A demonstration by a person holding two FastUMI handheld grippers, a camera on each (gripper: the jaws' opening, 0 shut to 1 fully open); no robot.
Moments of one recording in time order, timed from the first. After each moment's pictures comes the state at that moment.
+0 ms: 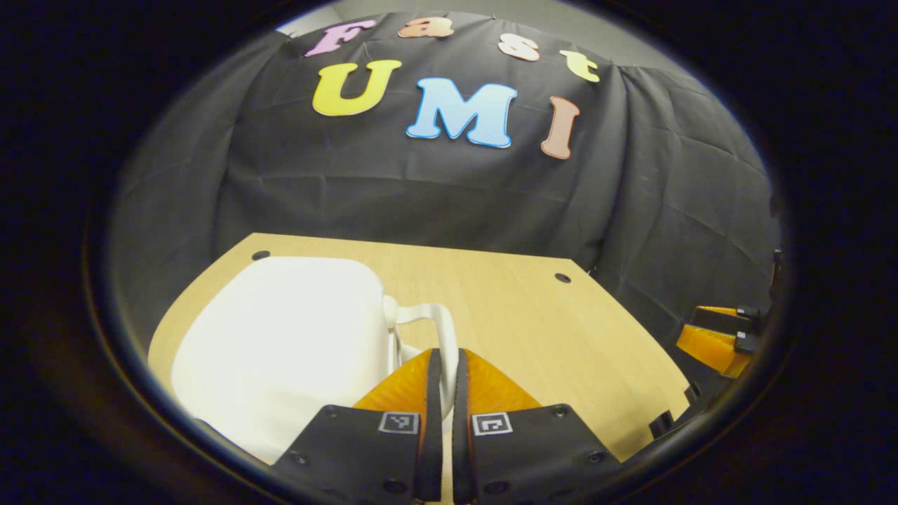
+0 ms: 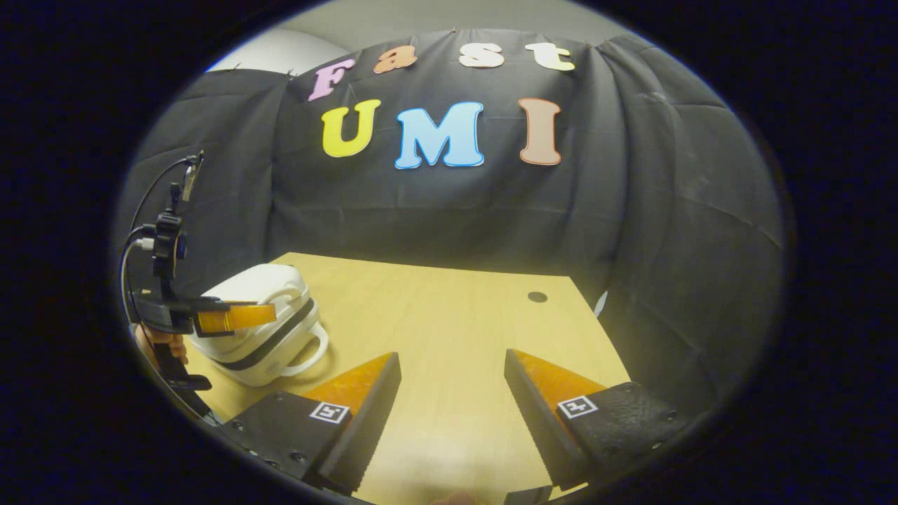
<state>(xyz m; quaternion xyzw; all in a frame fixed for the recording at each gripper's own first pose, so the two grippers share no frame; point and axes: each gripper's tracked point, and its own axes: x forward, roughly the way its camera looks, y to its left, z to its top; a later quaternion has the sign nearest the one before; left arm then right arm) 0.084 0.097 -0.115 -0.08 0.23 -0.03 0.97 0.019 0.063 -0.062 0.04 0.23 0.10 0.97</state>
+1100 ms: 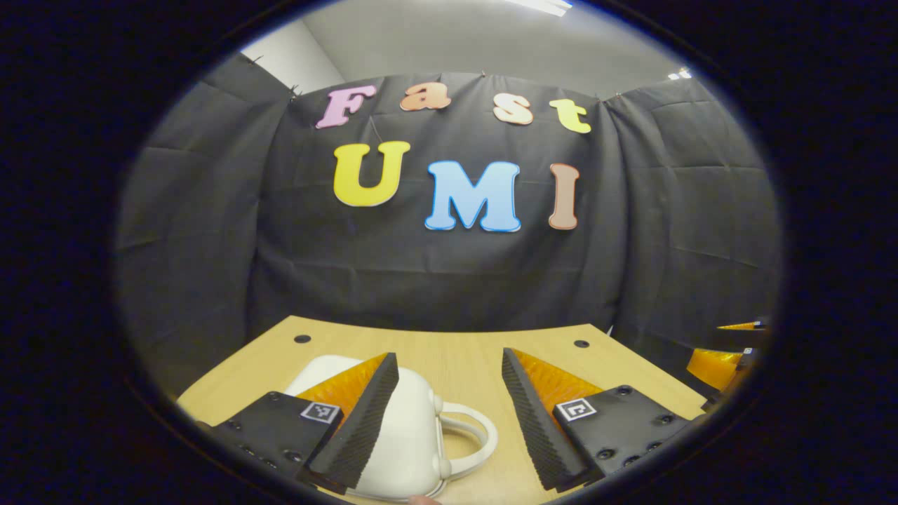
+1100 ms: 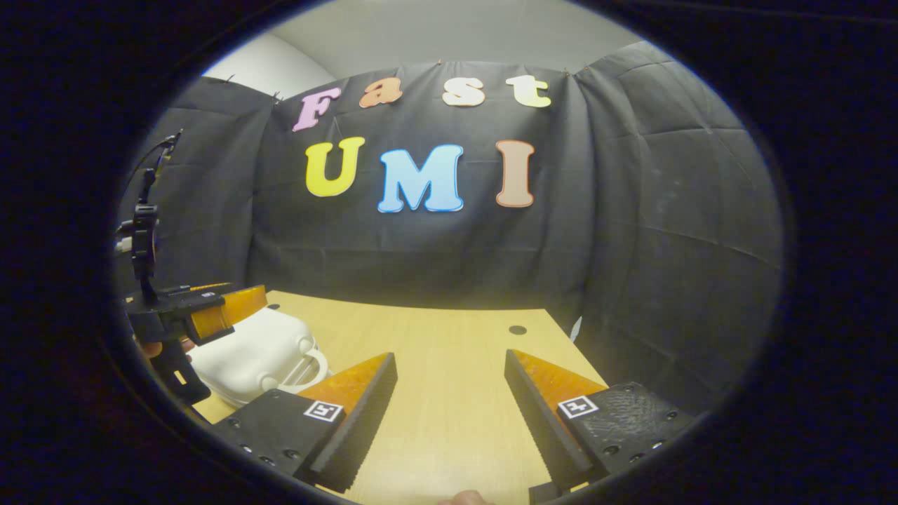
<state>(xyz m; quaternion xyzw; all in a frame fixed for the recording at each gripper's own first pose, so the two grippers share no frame) 0.059 0.124 0.031 -0.02 0.04 0.02 1.00 0.002 0.073 0.012 0.06 0.13 0.02 0.99</state>
